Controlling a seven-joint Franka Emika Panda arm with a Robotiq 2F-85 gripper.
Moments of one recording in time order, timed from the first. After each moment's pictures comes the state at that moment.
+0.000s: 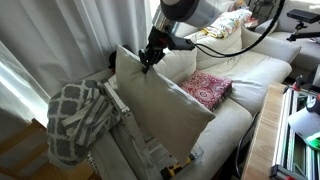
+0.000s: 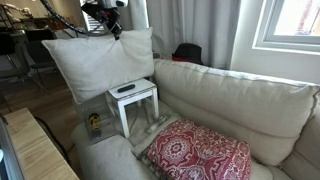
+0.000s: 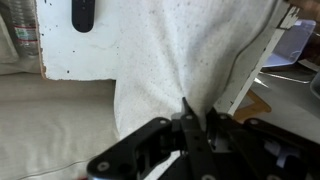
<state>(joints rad) 0.20 0.22 0.16 -2.17 0.60 2.75 -0.11</state>
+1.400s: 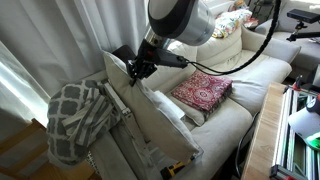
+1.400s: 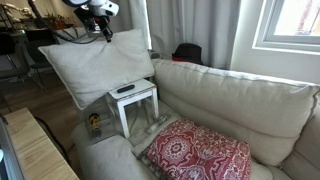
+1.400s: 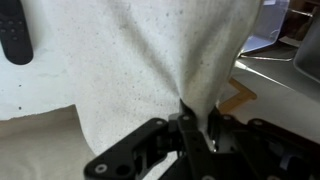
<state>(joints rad) 0.18 0.31 0.33 -2.13 0.75 2.90 -0.03</state>
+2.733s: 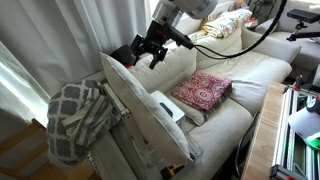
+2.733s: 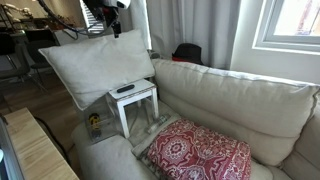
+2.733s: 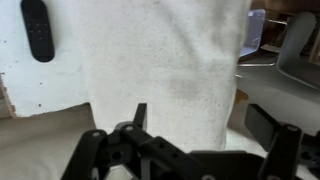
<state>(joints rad) 0.09 0.21 0.24 -2.12 0.85 2.61 -0.16</state>
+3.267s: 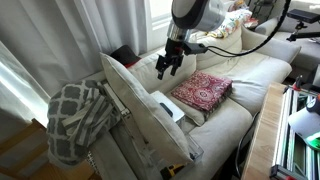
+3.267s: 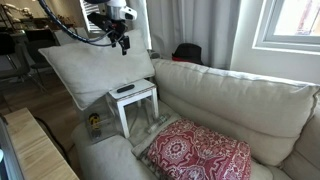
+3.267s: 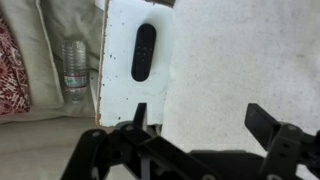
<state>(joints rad) 0.09 0.24 0.15 -2.24 0.54 2.60 -0.16</state>
